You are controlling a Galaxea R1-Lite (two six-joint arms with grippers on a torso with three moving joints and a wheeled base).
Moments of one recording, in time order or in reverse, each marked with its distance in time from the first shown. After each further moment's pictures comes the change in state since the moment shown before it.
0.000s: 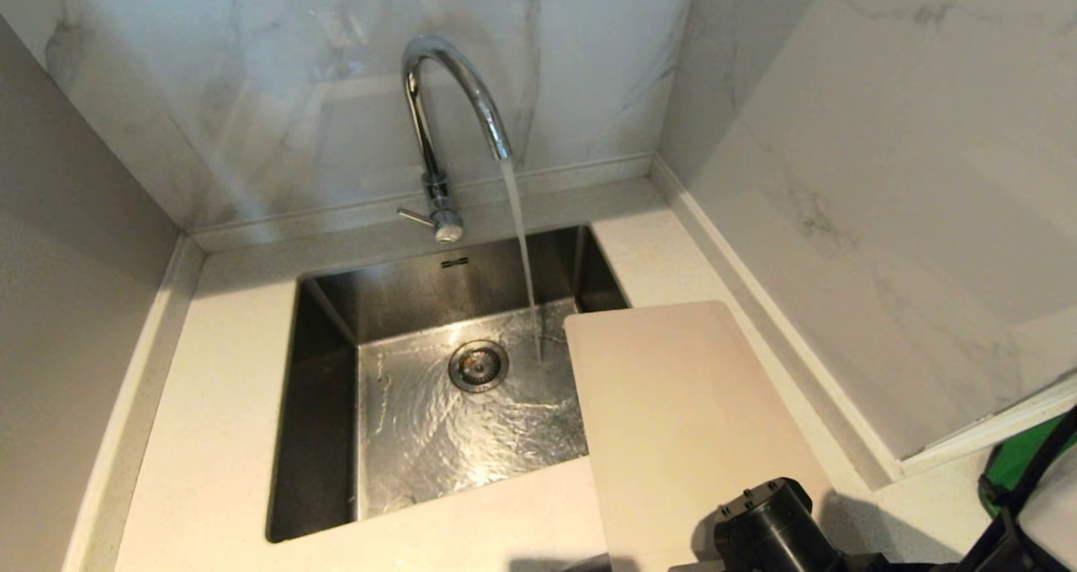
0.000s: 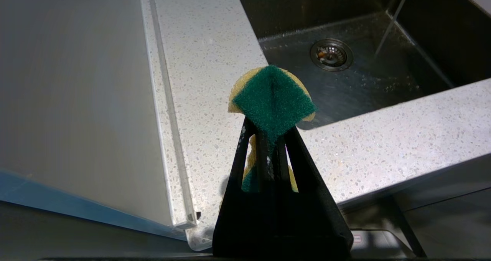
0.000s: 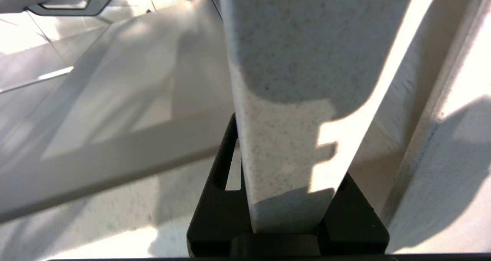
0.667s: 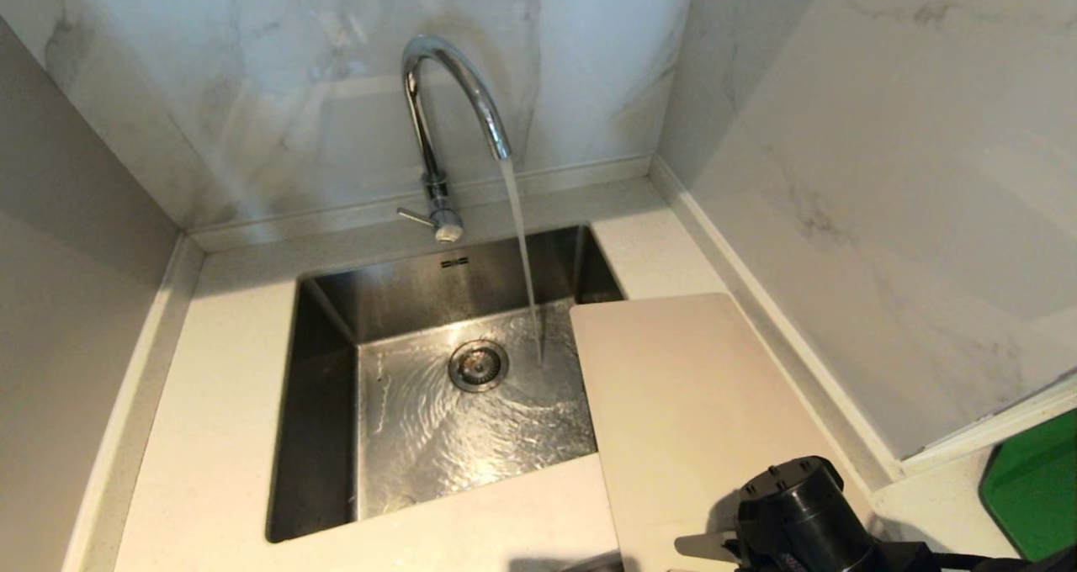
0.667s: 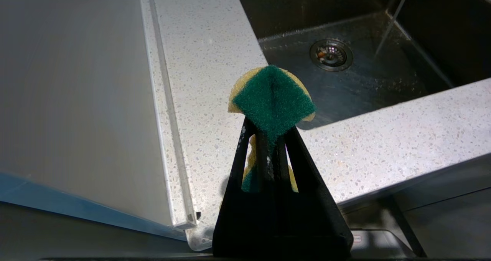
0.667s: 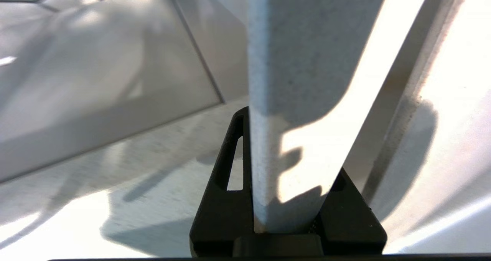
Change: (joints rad) left arm 0.001 0.000 0.000 0.000 0.000 0.001; right arm -0.007 -0.120 -0.026 0.029 -0.066 -0.077
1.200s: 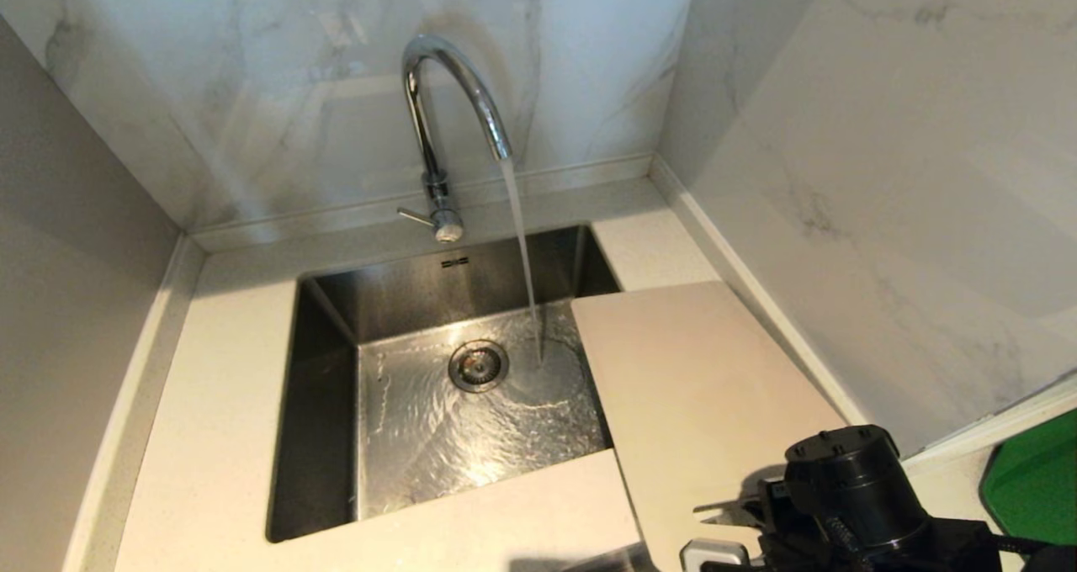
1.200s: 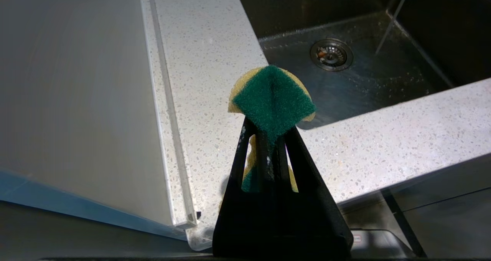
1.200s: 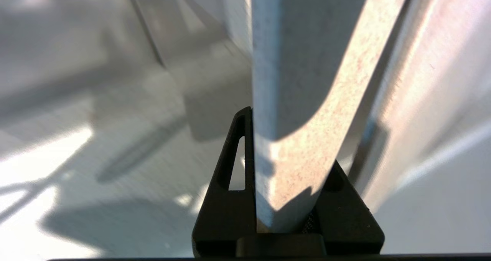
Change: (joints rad) left arm -0.001 0.000 0.000 0.000 0.000 0.000; right arm -0.105 -0.101 -0.019 -0.004 0.000 -0.150
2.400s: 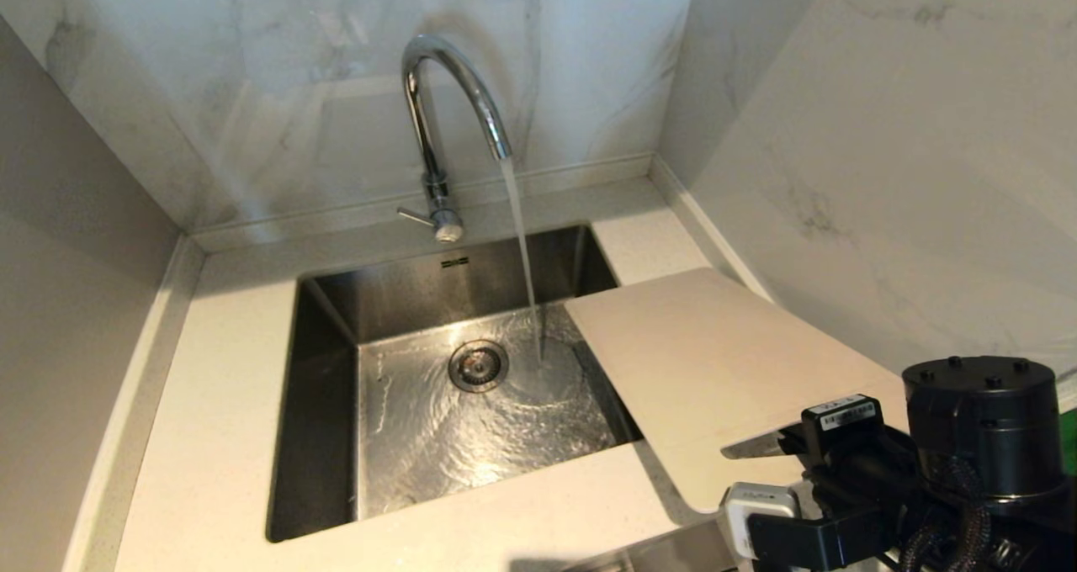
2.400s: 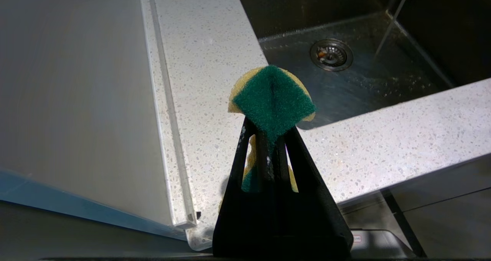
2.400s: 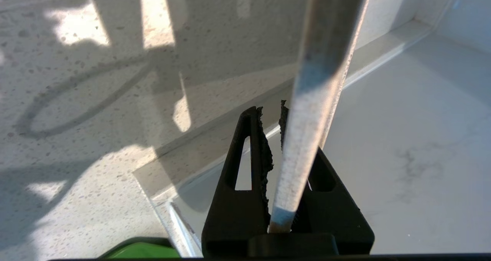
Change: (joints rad) left arm 0.001 0.000 0.000 0.000 0.000 0.000; right arm -0.066 -0.205 -0.086 -0.010 0.022 -0.265
